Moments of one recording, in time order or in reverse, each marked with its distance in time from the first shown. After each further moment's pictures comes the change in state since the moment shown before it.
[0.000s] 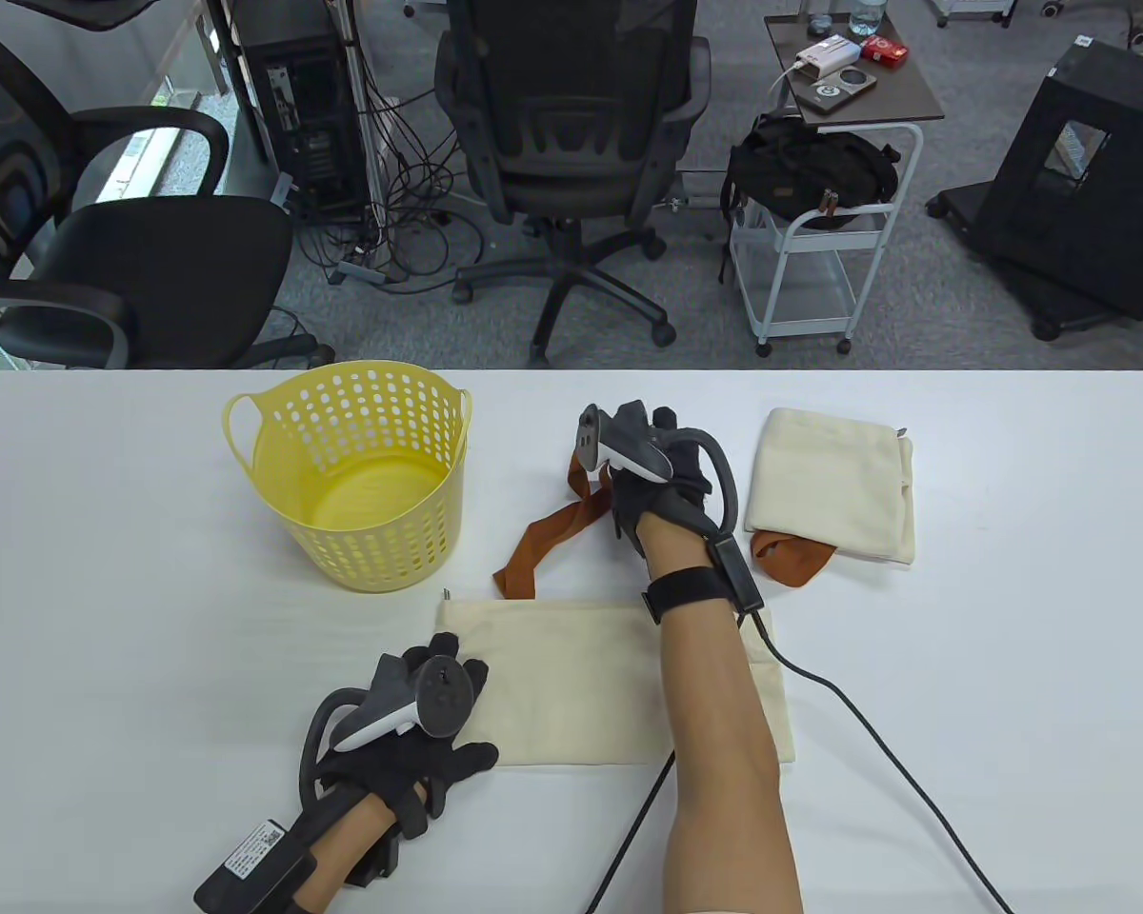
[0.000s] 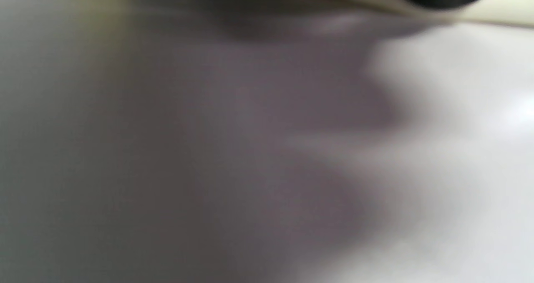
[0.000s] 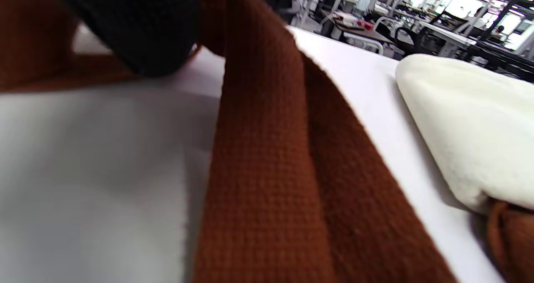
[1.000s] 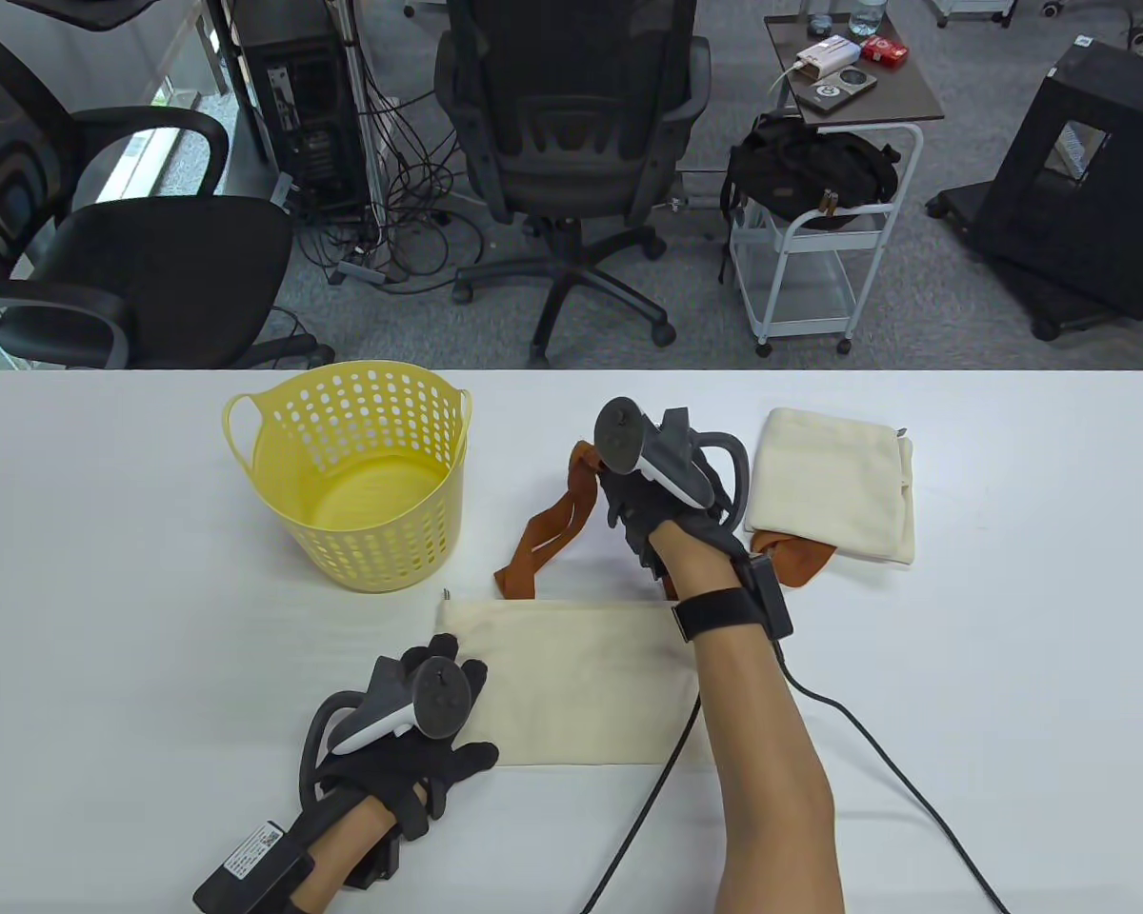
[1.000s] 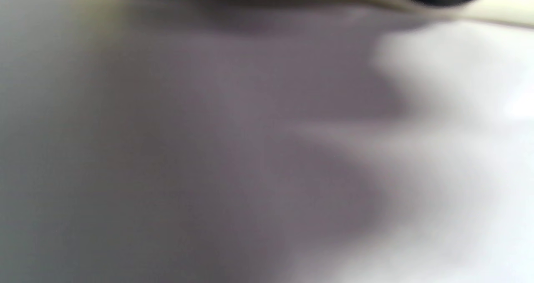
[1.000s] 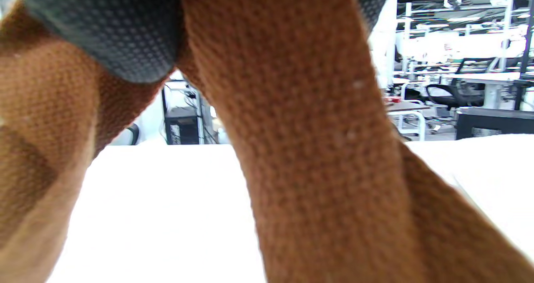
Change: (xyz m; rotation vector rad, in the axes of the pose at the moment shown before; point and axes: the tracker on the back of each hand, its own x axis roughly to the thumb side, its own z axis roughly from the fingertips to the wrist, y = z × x) left_hand 0.000 -0.002 0.001 0.006 0.003 0.010; right_hand -0.041 -0.040 0.073 -0.458 -0.170 -0.373
